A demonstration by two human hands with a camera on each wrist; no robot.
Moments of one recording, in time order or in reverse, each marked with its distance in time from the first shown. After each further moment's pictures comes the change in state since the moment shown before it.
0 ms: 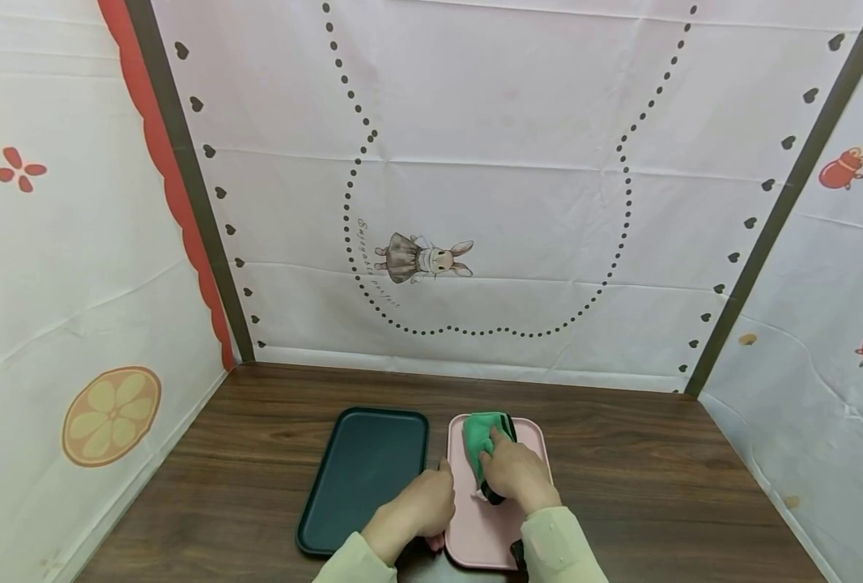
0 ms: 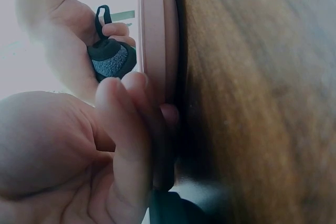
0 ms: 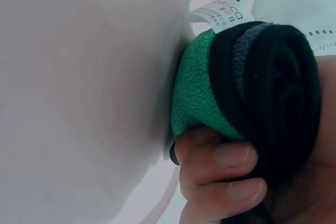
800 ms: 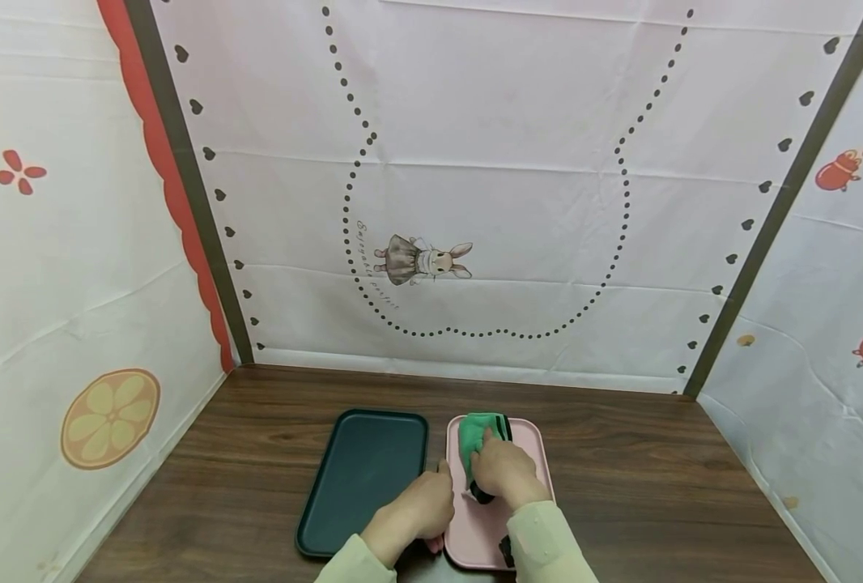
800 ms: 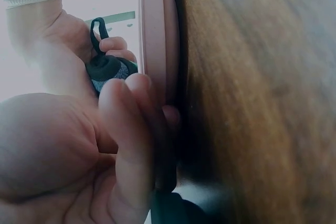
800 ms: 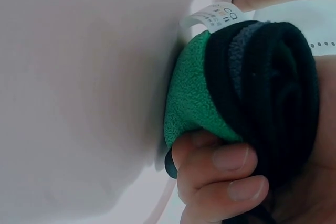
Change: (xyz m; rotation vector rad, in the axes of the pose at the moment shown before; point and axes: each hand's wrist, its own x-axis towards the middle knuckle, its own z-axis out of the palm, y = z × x) left_hand -0.004 0.000 0.001 0.000 -0.002 0.020; right_hand 0.006 -0.016 0.004 -0.043 -0.022 0.004
